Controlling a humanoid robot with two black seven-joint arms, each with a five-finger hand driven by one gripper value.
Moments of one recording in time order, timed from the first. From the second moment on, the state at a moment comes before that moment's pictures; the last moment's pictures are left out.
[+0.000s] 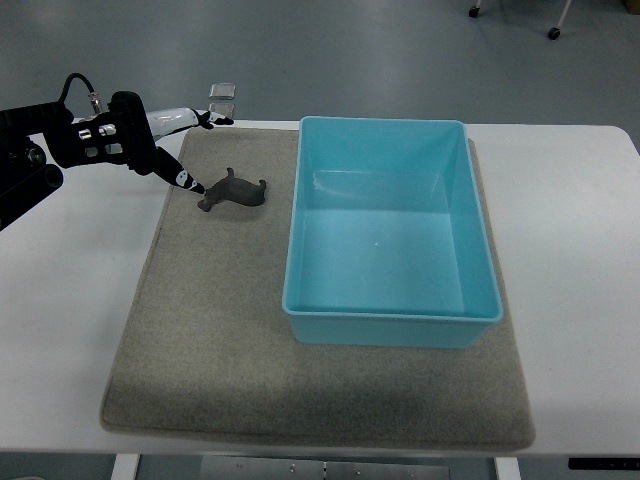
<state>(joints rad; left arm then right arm) -1.02 0.55 -0.34 -0.79 1.38 -0.21 -0.34 0.03 0.00 -0.01 0.12 -0.05 0.15 0.07</state>
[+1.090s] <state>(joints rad) -1.03 0.49 -0.29 -0.78 1.43 -0.20 -0.33 0.03 0.00 -0.01 0.12 -0.05 0.15 0.07</state>
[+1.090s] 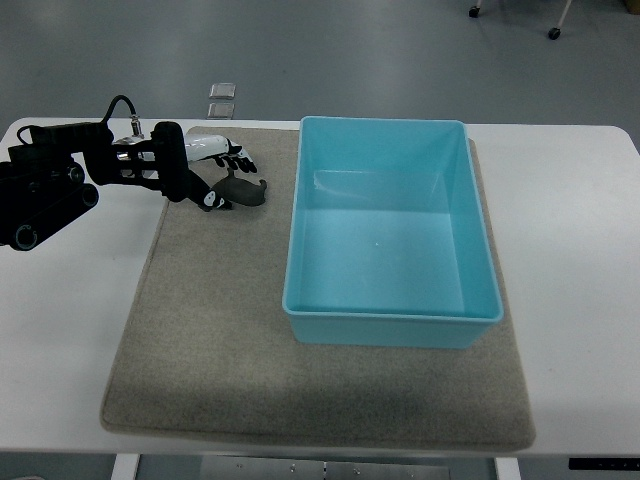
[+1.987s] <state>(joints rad) -1.03 0.48 -0.29 -0.79 1.44 -0.20 -0.33 0.03 0.00 -0.01 0.12 -0.05 0.15 0.07</state>
